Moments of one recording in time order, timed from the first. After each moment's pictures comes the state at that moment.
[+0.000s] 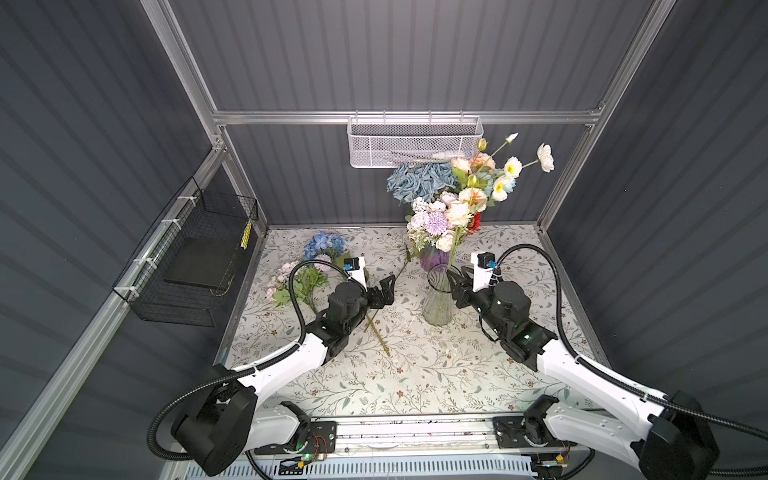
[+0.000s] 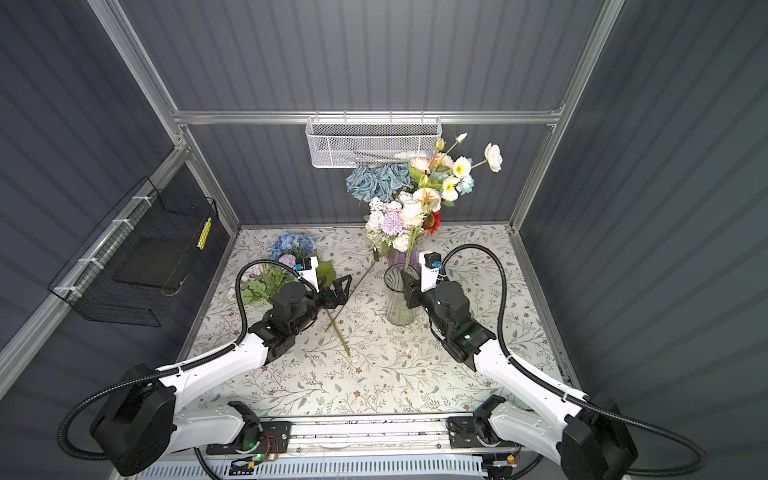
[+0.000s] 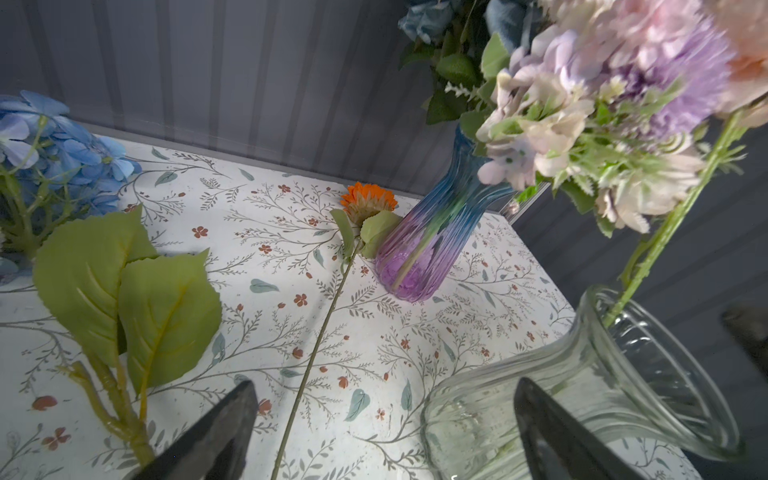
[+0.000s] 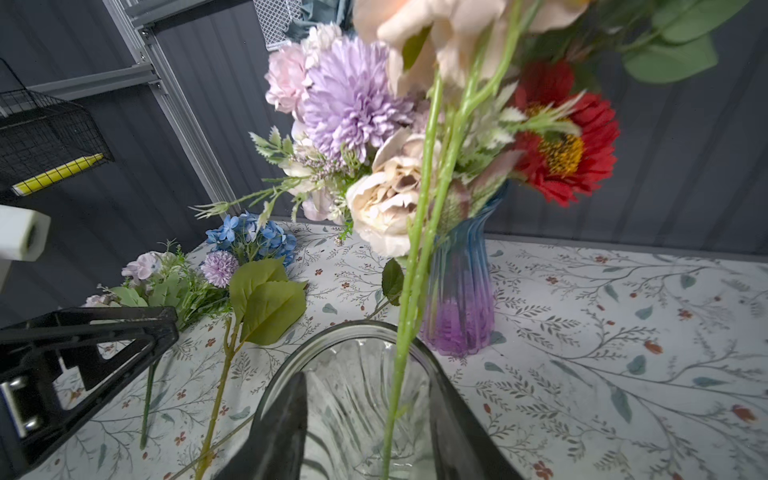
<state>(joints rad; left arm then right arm) -0.64 1.28 0.65 0.37 -0.13 -0.49 0.61 1.02 0.63 0.28 0.19 0.20</state>
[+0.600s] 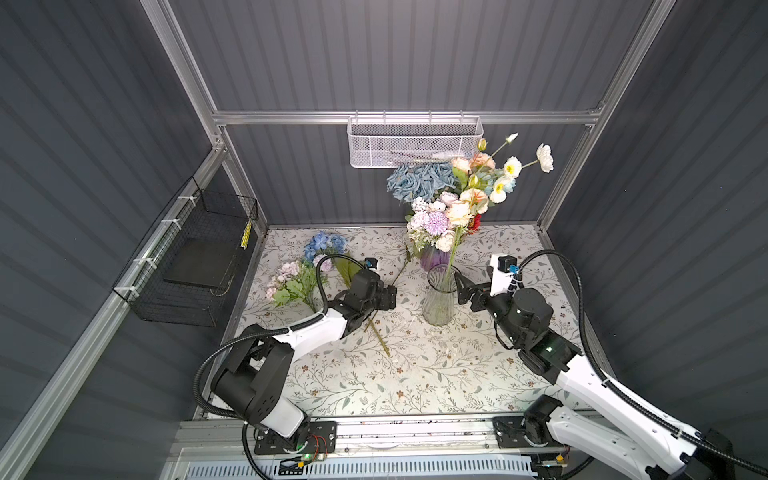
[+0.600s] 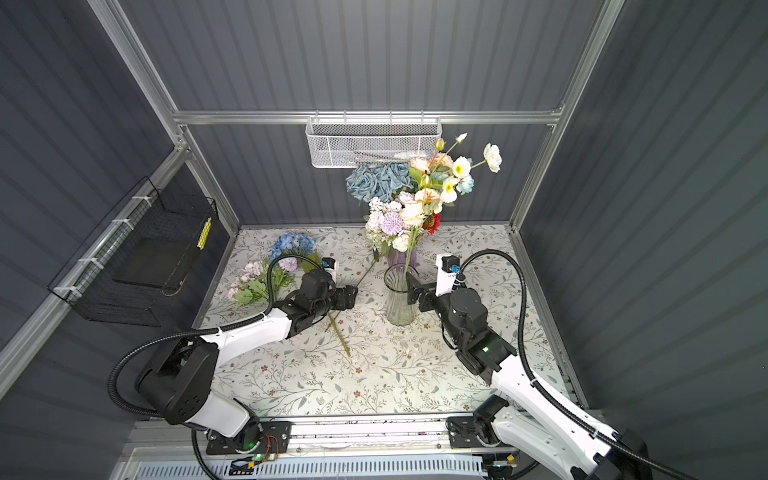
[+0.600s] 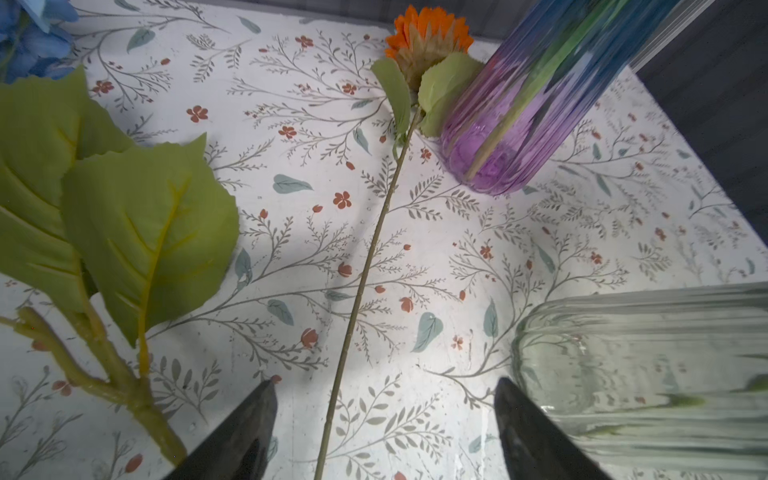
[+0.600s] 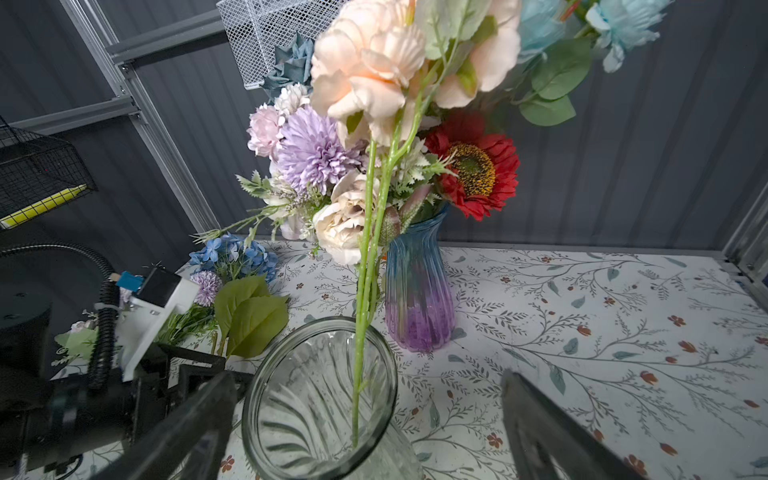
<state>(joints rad) -0.62 1.58 0.88 0.04 -0.08 -0.38 0.61 0.86 0.63 0.13 0.26 0.20</state>
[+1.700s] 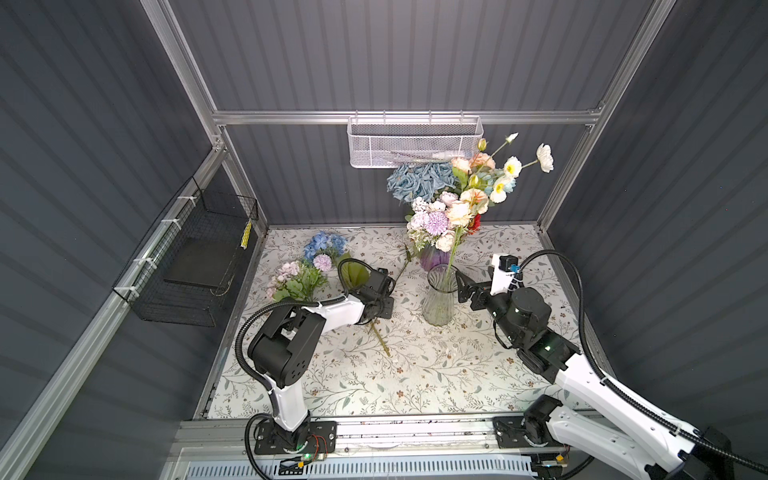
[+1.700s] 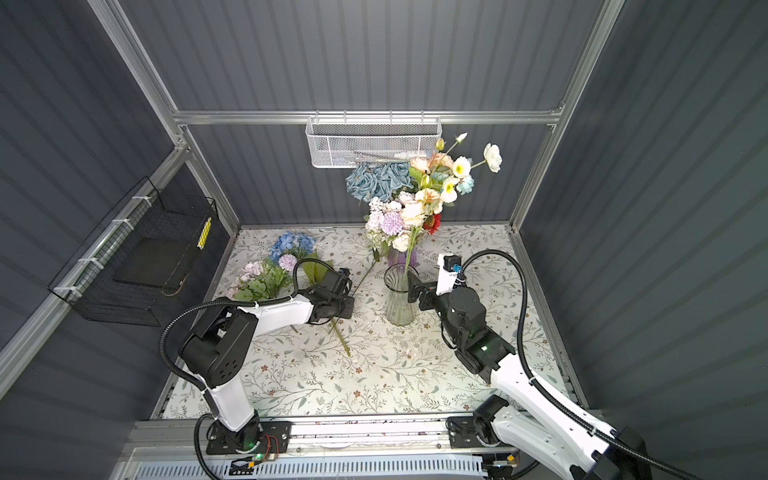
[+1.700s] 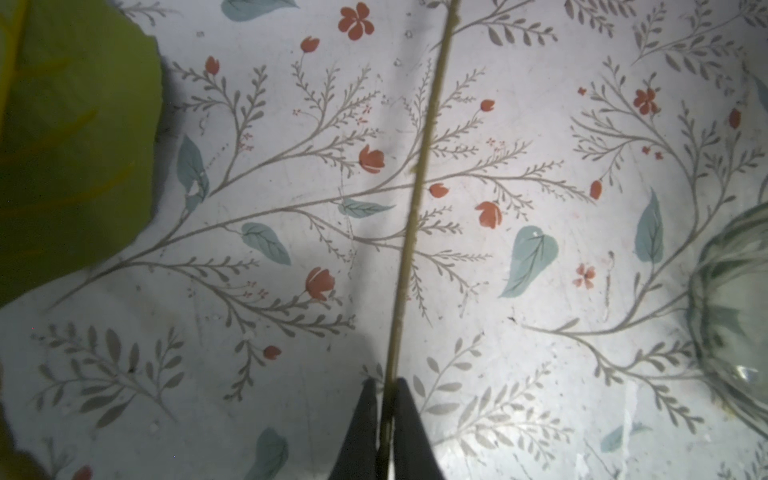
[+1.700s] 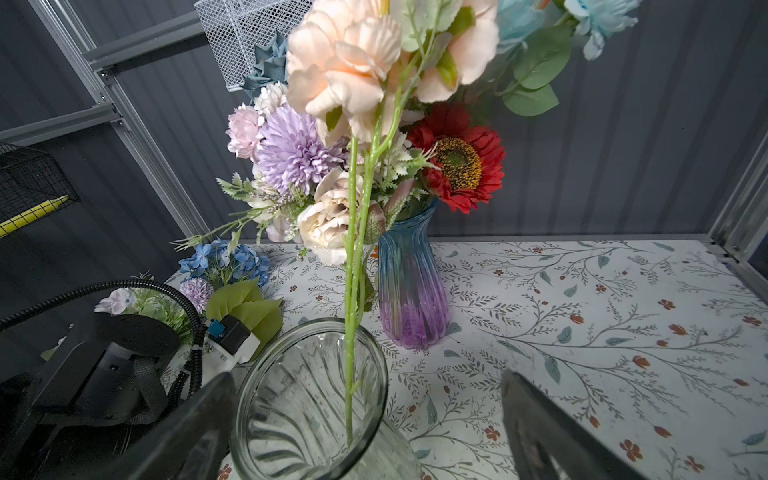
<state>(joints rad) -0.62 1.81 1.03 -0.19 -0.08 -0.28 0.61 0.87 0.63 0.14 0.29 0.24</state>
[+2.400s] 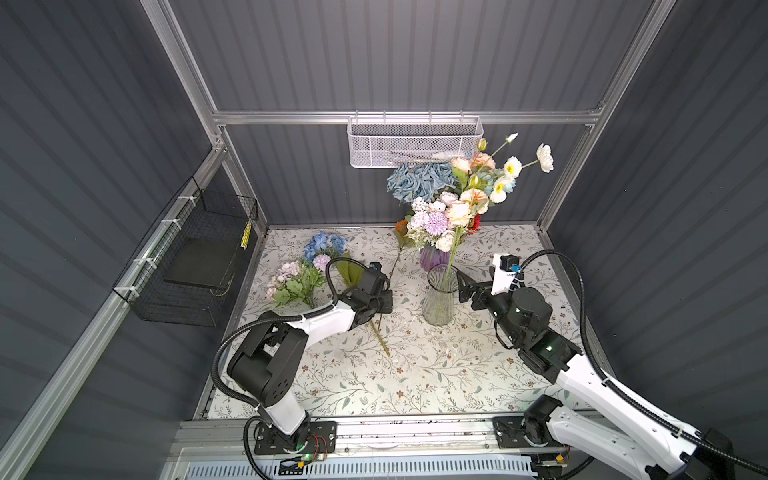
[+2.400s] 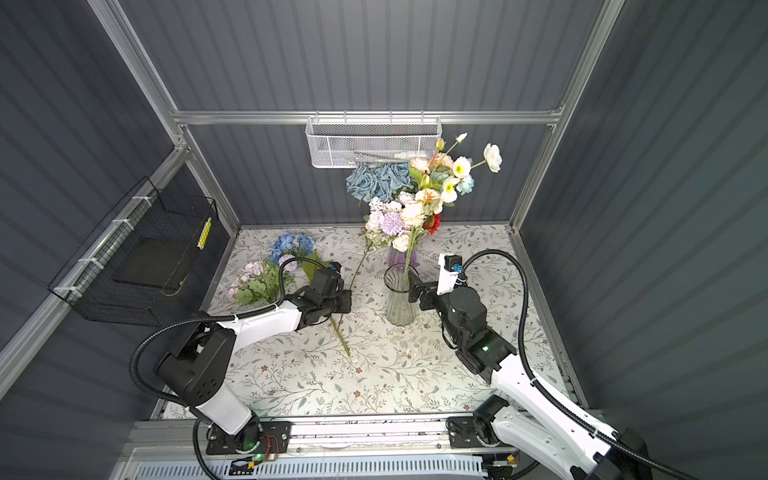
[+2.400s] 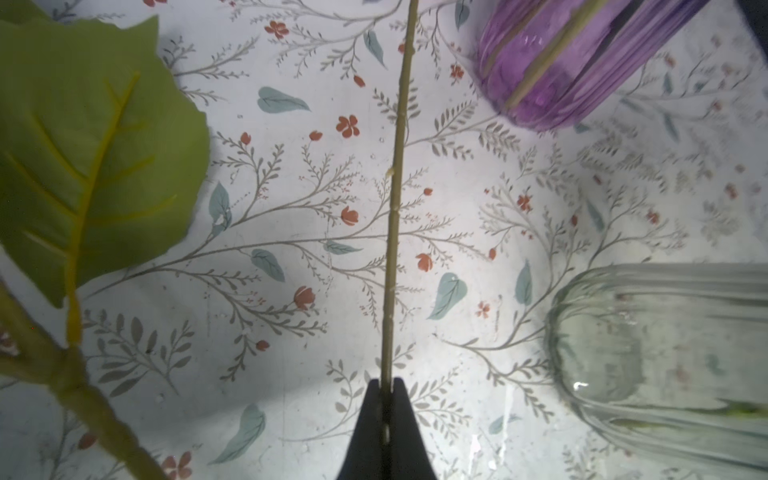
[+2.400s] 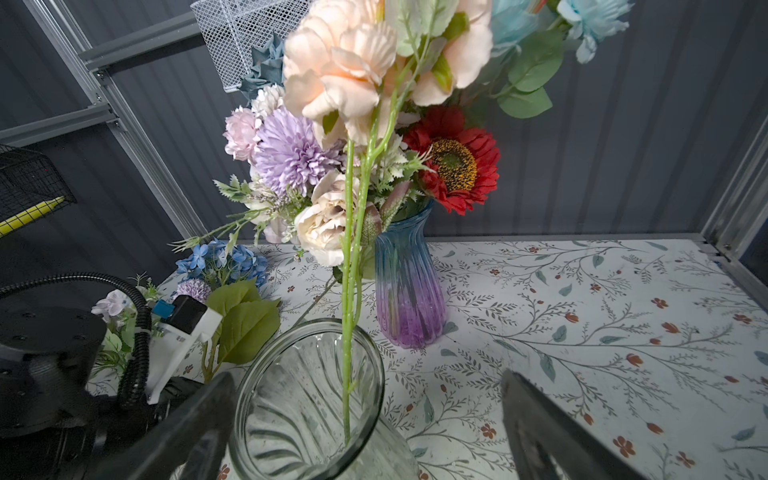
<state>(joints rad) -0.62 1.64 0.92 -0.04 -0.05 -0.48 0.61 0.86 0.64 0.12 0.30 0.24</state>
